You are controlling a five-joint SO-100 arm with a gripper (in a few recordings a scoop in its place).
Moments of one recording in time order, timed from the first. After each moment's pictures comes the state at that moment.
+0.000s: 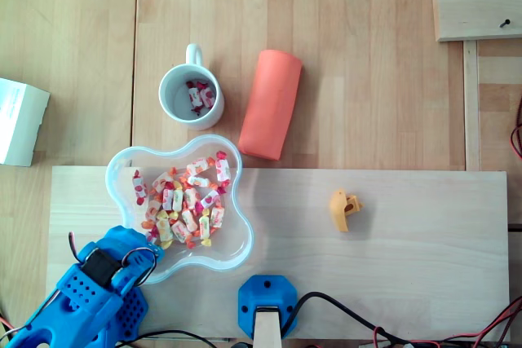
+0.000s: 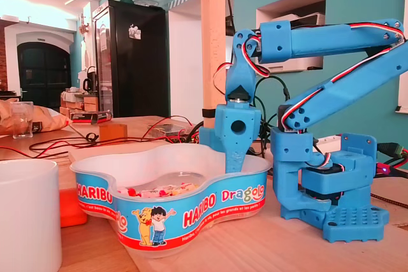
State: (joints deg) arm 38.3 148.6 150.6 80.8 86.7
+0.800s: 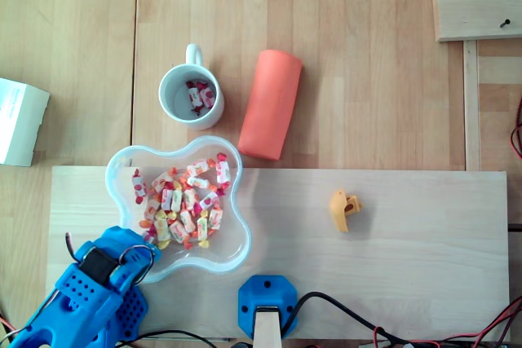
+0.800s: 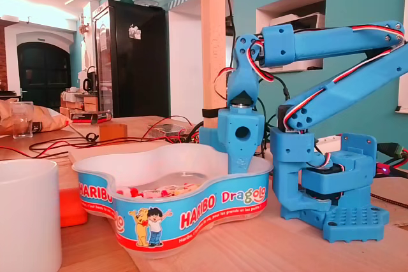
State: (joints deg) arm 34.9 149.4 153.2 80.2 88.3
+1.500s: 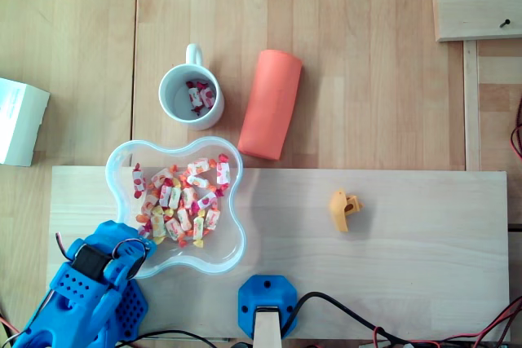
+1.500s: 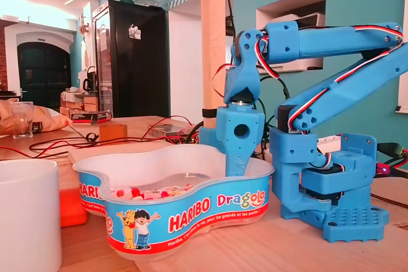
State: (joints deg) arm 29.8 149.4 151.5 80.2 93.6
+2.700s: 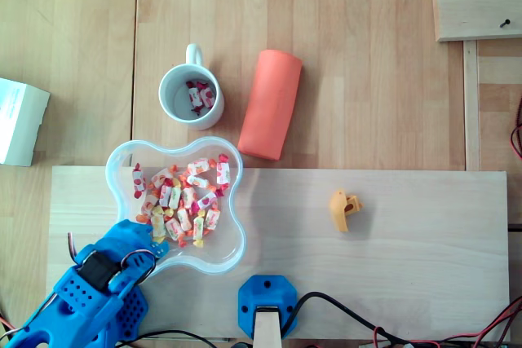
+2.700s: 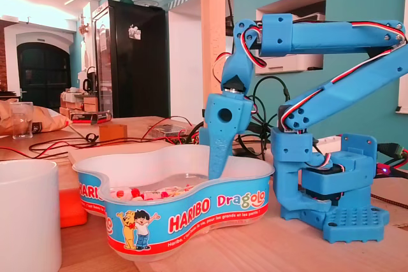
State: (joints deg) arm 39.4 149.5 146.7 78.0 94.5
